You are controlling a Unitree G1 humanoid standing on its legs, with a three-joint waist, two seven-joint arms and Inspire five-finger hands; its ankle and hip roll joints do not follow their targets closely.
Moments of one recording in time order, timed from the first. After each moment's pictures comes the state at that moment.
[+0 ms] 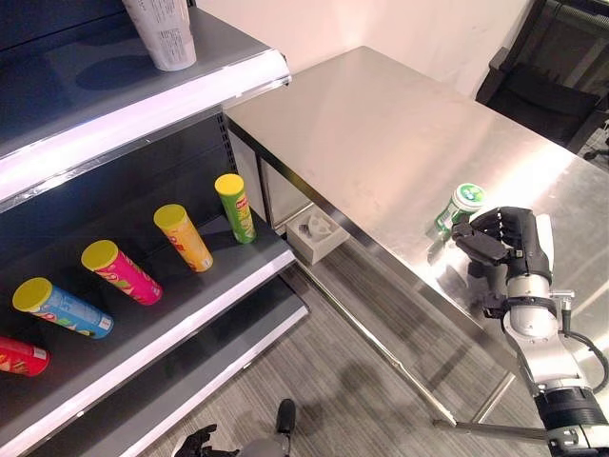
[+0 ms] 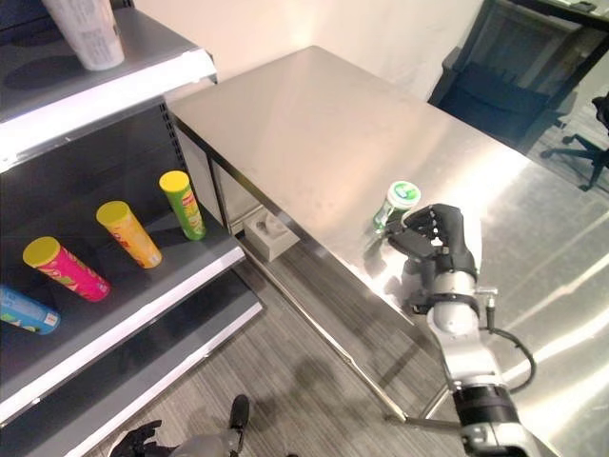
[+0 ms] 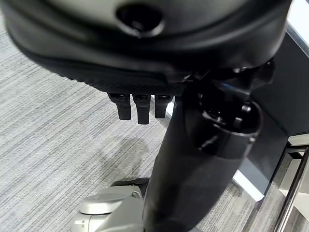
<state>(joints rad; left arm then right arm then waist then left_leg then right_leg) 0.19 0.27 -0.11 0.94 -0.12 -0.04 0.08 -0.27 -0.64 -0.01 0.30 0.07 -0.05 -0.33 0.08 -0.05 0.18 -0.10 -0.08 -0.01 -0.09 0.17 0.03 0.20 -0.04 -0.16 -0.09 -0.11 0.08</state>
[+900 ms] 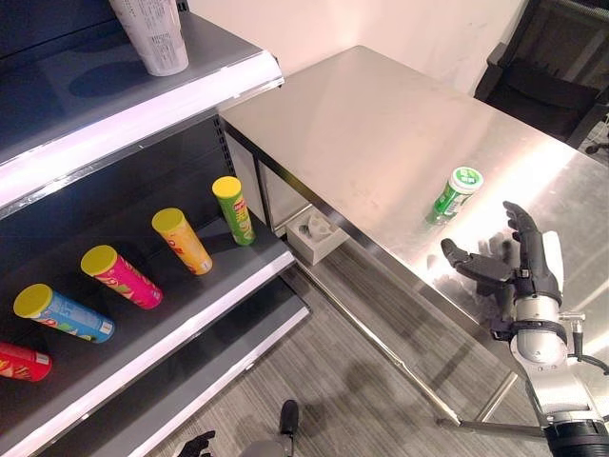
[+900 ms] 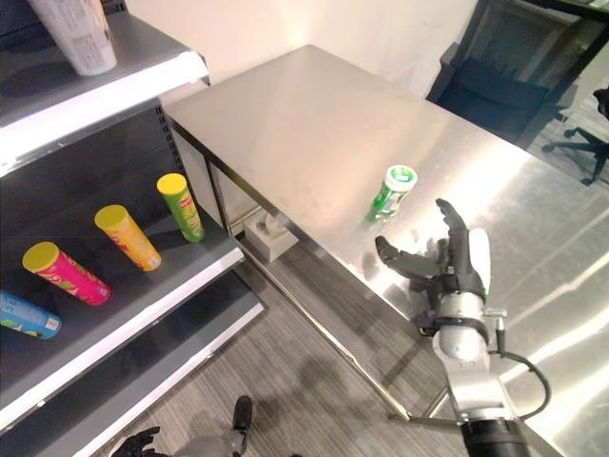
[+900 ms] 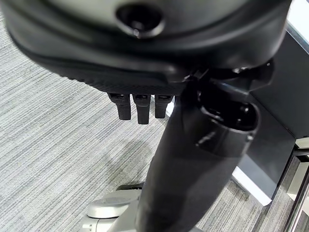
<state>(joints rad) 0.20 0.26 -0.10 0.94 -0.12 -0.02 0.09 -0.09 -0.62 -0.07 0.14 -0.02 -0.02 -0.33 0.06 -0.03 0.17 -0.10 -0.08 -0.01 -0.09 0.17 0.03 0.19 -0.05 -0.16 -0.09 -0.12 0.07</state>
